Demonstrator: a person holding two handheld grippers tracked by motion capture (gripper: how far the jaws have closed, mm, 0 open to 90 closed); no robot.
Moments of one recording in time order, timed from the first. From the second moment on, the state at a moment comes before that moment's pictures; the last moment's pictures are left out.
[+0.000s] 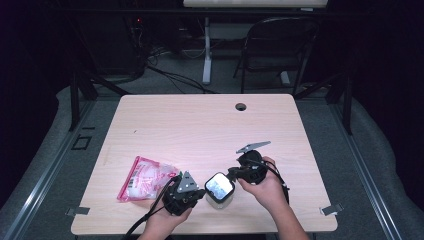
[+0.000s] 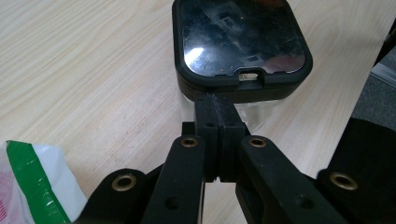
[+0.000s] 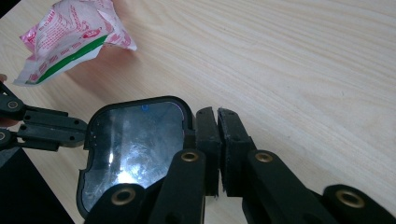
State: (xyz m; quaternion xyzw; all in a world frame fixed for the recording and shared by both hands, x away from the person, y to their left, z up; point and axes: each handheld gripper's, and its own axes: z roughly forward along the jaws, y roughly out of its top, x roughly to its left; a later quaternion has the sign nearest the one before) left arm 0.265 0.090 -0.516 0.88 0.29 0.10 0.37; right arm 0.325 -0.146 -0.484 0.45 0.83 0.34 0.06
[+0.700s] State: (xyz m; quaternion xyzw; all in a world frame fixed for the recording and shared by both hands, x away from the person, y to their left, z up) left arm 0.271 0.089 -0.503 0.87 0.29 0.10 0.38; right arm 0.321 -0.150 -0.481 0.45 0.83 0.34 0.06
